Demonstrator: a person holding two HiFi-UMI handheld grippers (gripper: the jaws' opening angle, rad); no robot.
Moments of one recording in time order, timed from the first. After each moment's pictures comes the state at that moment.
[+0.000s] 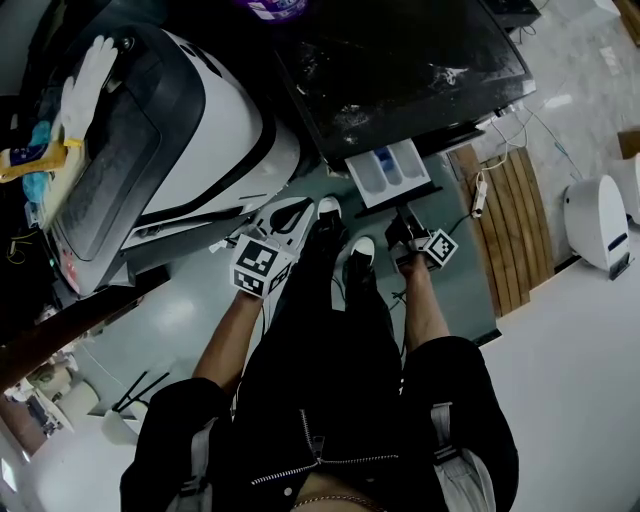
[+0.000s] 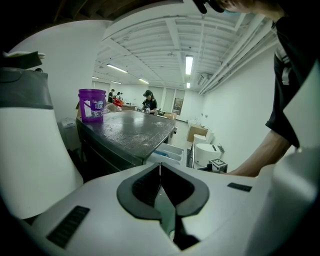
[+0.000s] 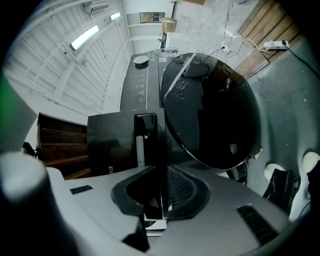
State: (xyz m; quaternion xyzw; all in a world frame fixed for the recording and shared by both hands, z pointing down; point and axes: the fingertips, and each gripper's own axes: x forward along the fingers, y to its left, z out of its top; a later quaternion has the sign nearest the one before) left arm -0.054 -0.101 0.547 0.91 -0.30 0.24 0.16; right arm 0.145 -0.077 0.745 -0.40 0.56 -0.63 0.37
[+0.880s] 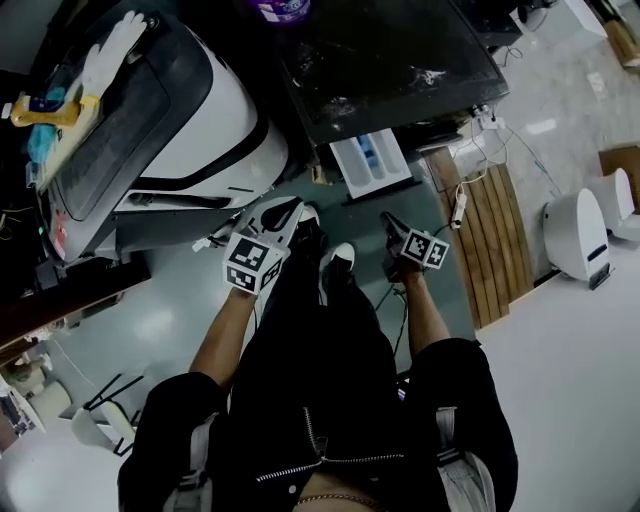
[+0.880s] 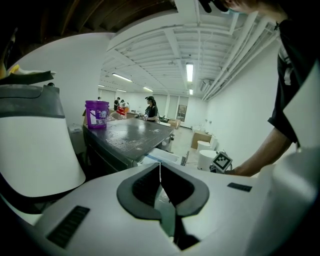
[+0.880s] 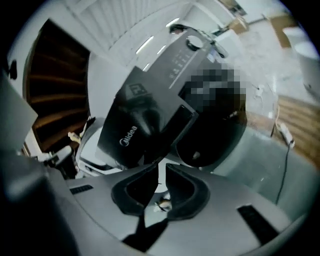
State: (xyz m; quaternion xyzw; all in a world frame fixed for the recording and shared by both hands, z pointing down) left arm -0.049 -0.049 0.520 0.91 -0.34 0.20 0.14; right arm 0.146 -0.014 0.729 -0.46 0.69 -0.56 0.02
